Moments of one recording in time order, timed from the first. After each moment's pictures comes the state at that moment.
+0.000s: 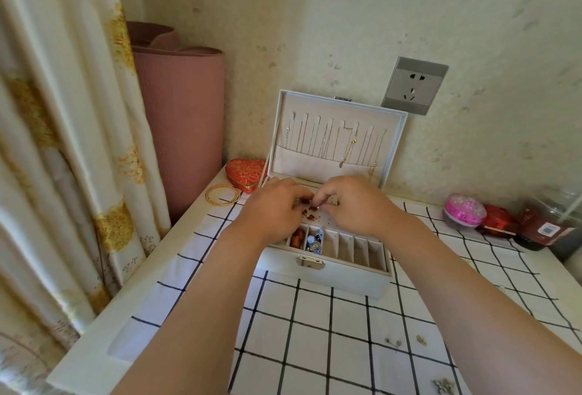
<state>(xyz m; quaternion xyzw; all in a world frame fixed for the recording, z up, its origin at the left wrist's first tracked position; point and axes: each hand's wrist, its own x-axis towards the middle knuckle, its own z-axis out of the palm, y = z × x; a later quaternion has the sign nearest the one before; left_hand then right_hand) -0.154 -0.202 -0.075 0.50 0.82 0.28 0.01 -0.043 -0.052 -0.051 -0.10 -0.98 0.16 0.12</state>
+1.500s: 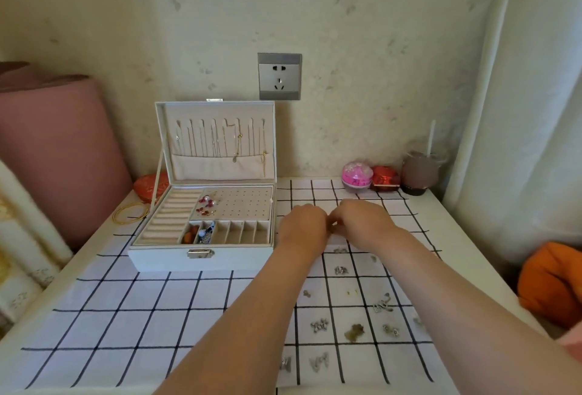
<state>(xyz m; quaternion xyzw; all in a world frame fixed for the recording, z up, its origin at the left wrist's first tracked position) 0.034 -0.054 -0.101 0.53 0.84 0.10 0.02 0.137 0.033 -0.089 -0.30 -0.95 0.05 0.02</state>
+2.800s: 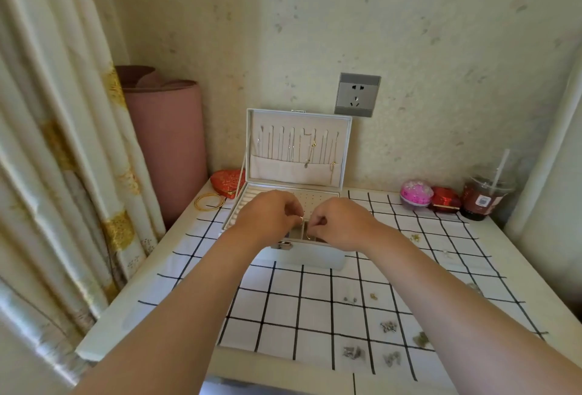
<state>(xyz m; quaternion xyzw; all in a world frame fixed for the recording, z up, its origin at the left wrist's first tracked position) -0.085 -0.211 -0.044 0.46 0.84 0.29 0.08 0.037 -0.085 -0.043 -0.22 -0.96 0.18 0.03</state>
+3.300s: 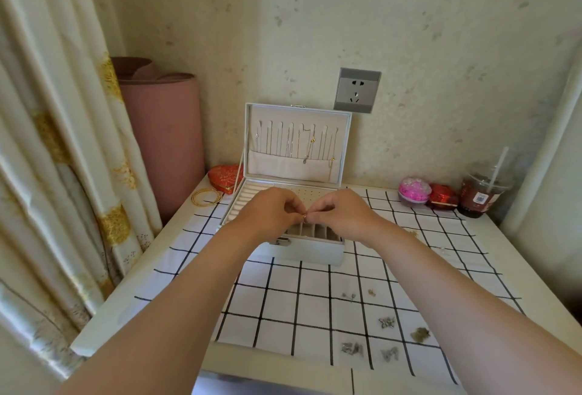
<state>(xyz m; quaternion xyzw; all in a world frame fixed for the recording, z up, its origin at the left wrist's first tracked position) -0.086 -0.209 -0.046 0.48 0.81 0.32 0.13 0.038 -0.074 -0.047 -0.24 -0.88 0.39 0.13</state>
